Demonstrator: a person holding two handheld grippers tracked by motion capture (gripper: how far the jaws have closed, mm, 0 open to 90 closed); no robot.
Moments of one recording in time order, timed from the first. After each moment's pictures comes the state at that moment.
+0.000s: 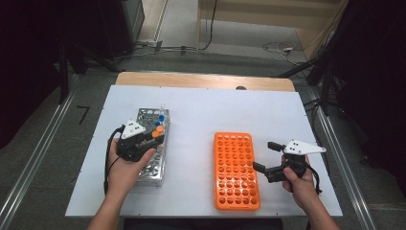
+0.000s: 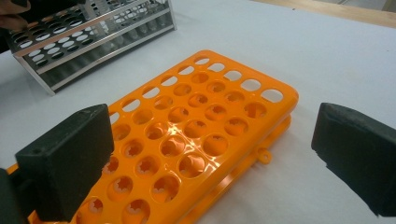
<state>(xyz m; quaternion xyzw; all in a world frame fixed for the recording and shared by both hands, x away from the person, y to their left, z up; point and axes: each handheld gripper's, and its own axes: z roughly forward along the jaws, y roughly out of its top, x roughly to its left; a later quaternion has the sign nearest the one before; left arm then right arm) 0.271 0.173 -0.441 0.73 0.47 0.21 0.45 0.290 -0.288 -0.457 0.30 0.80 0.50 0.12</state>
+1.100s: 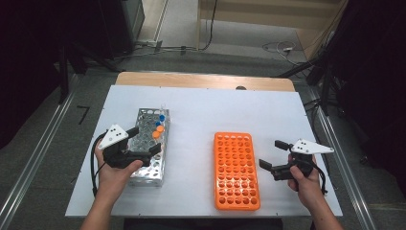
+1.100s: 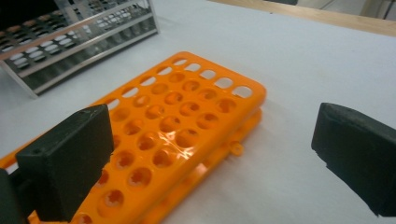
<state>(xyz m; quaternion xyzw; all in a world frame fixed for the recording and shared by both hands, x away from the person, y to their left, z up) 0.243 0.201 -0.436 0.69 0.43 0.22 0.54 0.293 -0.307 -0.456 0.32 0.79 0.50 0.14</state>
